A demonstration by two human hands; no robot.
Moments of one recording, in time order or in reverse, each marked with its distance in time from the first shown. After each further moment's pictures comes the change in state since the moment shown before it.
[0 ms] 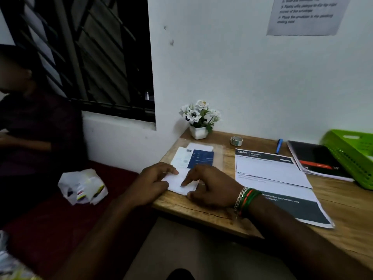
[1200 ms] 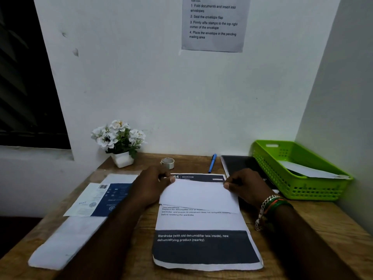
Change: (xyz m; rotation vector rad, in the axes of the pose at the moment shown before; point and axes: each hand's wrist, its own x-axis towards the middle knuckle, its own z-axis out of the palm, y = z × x) left_hand 0.192 0.101 0.173 0.108 0.022 0.030; right_hand -0.136 0.242 -0.111 0.006 0.438 0.679
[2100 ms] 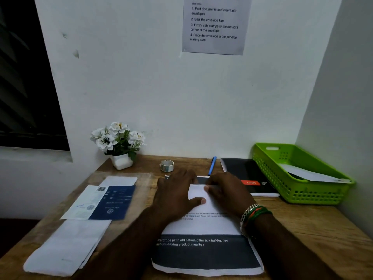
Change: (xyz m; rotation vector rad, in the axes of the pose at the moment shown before) left_hand -0.020 0.045 0.040 0.307 -0.054 0.286; right_hand -0.002 -0.039 0.031 -0.154 0.064 -0.188
